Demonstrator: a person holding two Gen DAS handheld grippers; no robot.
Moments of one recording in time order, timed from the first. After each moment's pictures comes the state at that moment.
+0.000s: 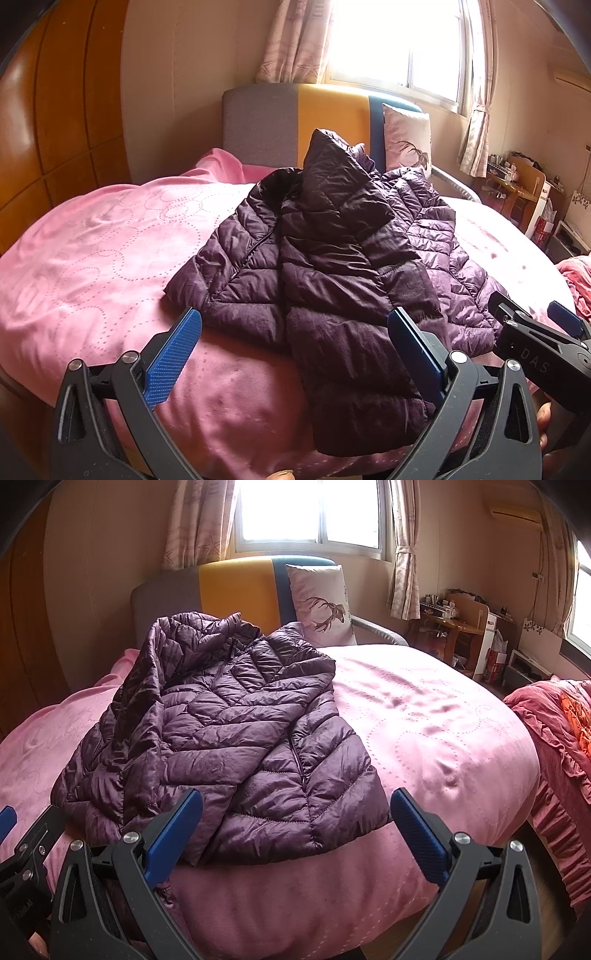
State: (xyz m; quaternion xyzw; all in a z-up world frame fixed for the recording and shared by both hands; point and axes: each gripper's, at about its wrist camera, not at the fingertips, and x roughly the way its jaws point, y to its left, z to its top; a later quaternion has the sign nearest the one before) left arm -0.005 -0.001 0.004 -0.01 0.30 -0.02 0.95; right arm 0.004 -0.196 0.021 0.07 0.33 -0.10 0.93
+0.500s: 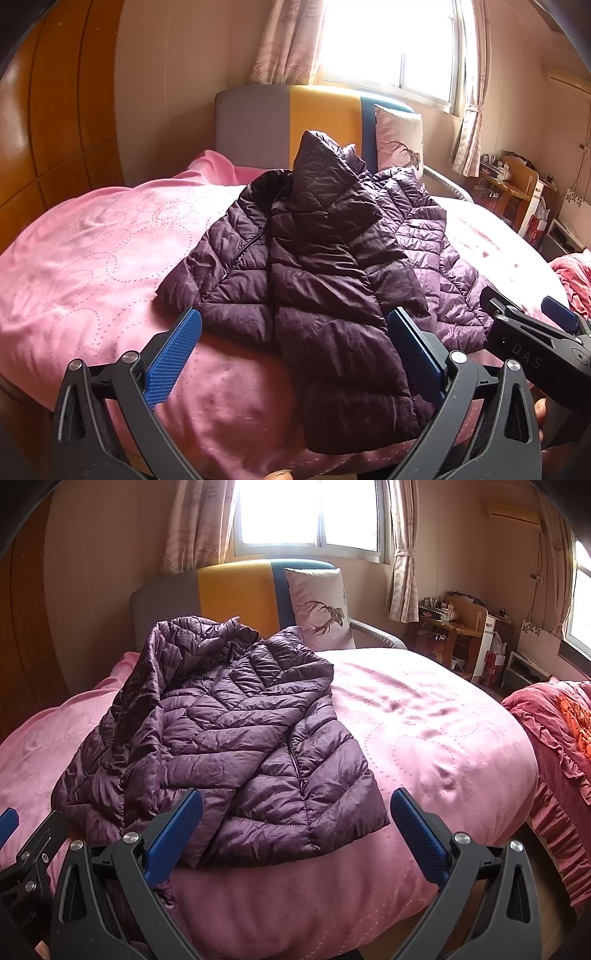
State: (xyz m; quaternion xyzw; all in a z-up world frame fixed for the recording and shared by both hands) left arm -0.007 -0.006 0.005 -0.01 0.30 -0.04 0.95; right arm 0.002 -0.195 0.025 0.07 0.33 -0.11 0.94
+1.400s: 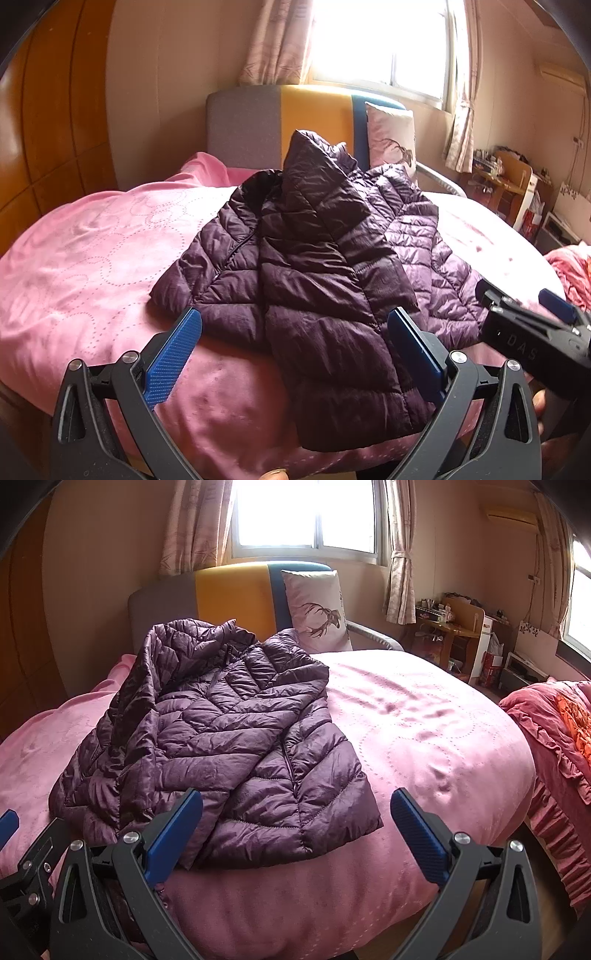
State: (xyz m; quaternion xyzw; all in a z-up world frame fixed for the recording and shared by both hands) left arm -0.009 -0.015 0.005 0.00 0.30 -0.05 0.95; right arm 0.000 -0.200 0.027 0.06 0.32 -0.12 0.94
